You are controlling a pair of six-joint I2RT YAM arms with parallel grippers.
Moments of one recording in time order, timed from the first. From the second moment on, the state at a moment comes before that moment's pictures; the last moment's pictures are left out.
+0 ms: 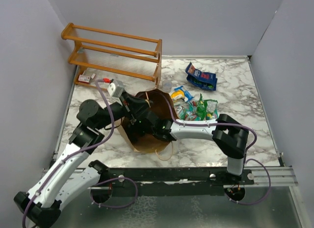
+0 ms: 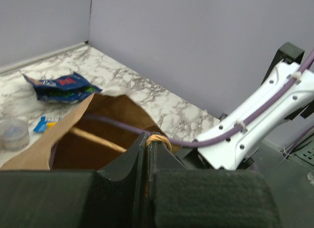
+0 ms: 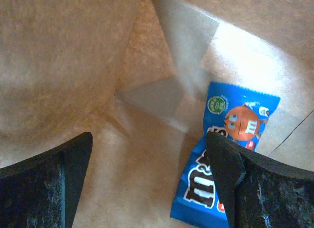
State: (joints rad) left arm -0.56 0.80 0.86 0.11 0.53 -0.43; right arm 1.15 1.89 1.24 0.10 0.10 0.02
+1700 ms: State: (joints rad) left arm -0.56 0.73 0.75 0.20 0.52 -0.64; right arm 1.15 2.19 1.41 0.22 0.21 -0.01
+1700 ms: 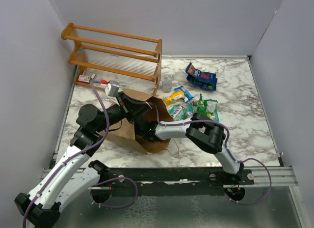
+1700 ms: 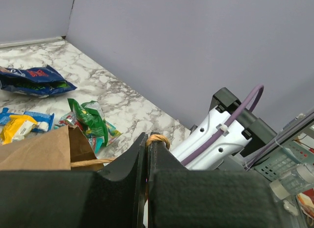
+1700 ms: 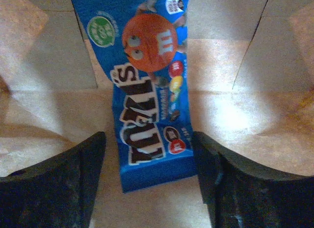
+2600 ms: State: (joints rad) left arm -0.56 0.49 0.67 -0.10 0.31 -0.53; right arm 1.14 1.93 1.18 0.27 0.28 -0.11
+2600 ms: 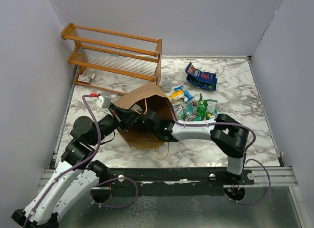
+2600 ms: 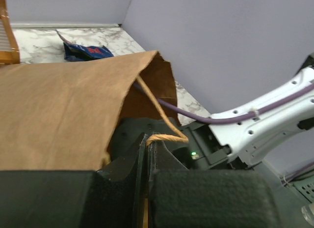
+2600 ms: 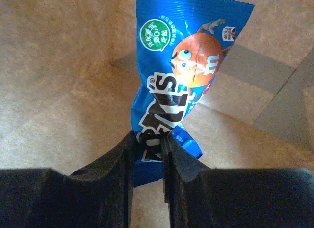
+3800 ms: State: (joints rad) left arm -0.57 0.63 0.93 -0.24 -0.08 -0.61; right arm 1.14 1.37 1.06 0.06 0.00 -0.12
